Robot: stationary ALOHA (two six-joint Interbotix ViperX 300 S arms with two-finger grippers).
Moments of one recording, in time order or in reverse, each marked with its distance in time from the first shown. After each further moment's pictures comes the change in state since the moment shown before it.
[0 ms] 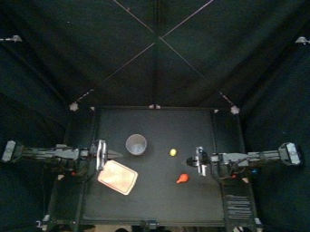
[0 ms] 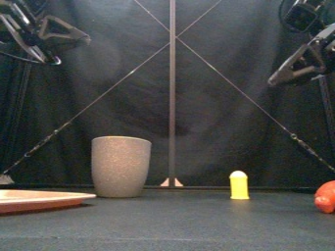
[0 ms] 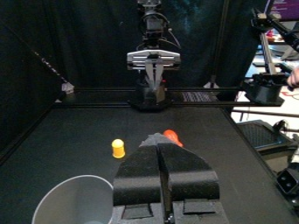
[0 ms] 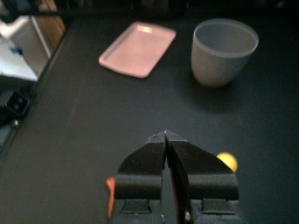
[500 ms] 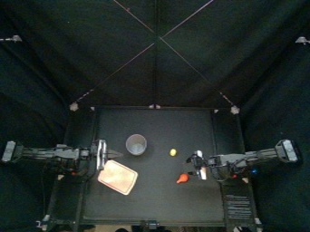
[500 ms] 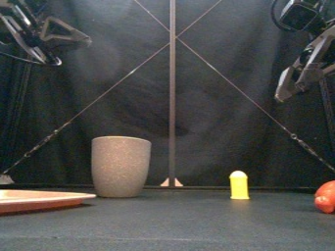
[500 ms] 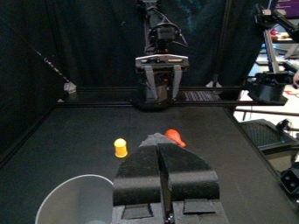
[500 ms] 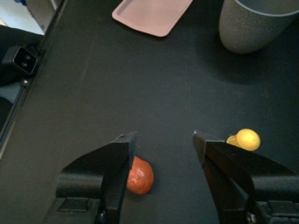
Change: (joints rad) left arm 0.011 0.008 0.000 0.008 -0.006 0.000; right arm 0.064 0.055 -0.058 -0.003 0.166 0.002
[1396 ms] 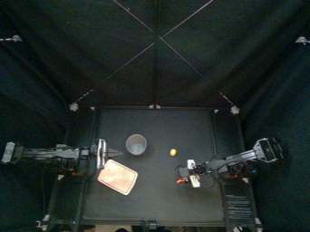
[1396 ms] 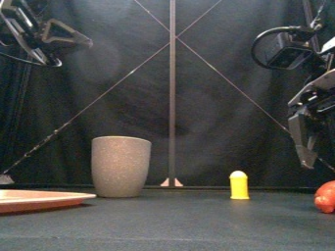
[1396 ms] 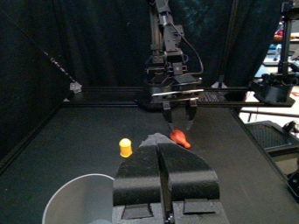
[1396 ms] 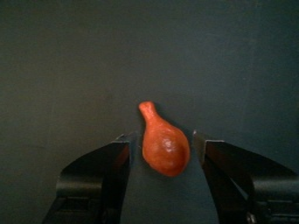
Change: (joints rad) left arm 0.025 0.000 0.002 0.003 -0.002 0.000; right arm 0.107 0.431 -0.058 0.060 0.025 -0.002
